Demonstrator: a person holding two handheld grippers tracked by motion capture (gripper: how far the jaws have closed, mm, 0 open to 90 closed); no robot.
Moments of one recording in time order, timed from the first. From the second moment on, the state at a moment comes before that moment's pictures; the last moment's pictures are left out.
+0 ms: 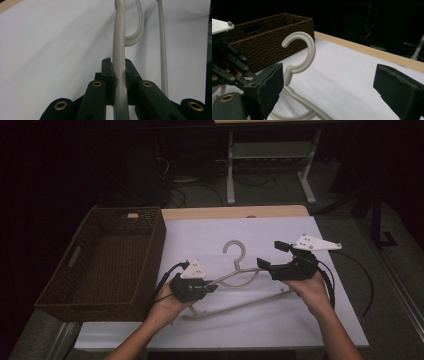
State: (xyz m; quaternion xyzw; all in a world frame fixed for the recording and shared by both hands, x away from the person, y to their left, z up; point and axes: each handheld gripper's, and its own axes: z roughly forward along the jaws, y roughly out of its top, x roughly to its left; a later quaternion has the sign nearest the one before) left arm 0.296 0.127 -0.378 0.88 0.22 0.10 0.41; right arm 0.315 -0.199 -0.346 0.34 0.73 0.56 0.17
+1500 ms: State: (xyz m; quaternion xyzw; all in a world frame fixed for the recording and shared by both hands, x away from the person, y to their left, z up) left arm 0.305 0.194 -0.306 0.84 0.28 0.16 0.43; right arm 0.274 -0.242 -0.347 0.37 0.70 0.58 0.21
